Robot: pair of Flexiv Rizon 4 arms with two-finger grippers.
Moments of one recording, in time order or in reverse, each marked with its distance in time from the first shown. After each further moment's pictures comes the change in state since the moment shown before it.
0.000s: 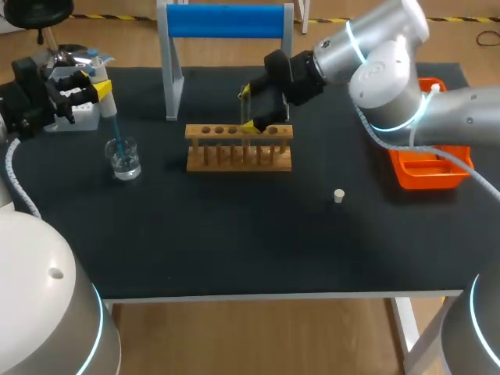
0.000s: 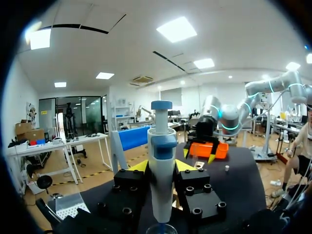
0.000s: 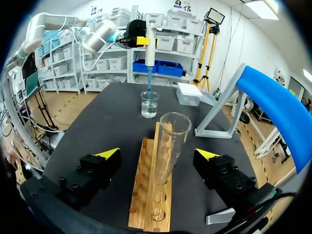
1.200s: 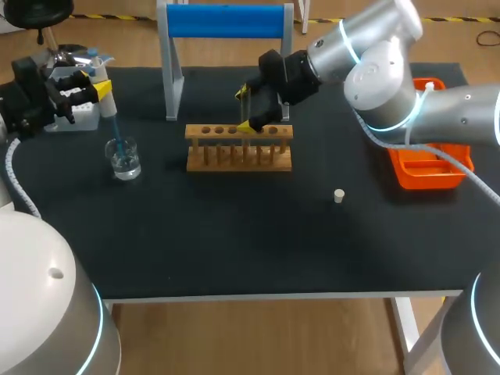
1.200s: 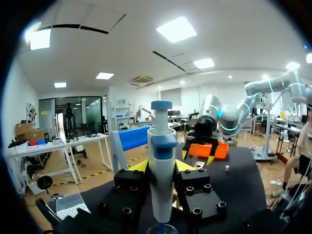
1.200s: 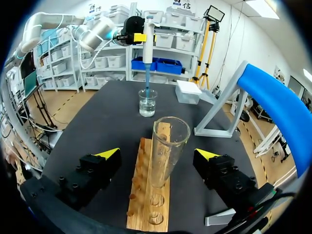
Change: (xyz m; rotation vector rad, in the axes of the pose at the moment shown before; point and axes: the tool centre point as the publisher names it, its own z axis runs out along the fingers) left arm 0.000 -0.001 0.000 0.001 -0.001 0.005; right arm -0.003 0.001 0.007 0.022 -0.005 0.004
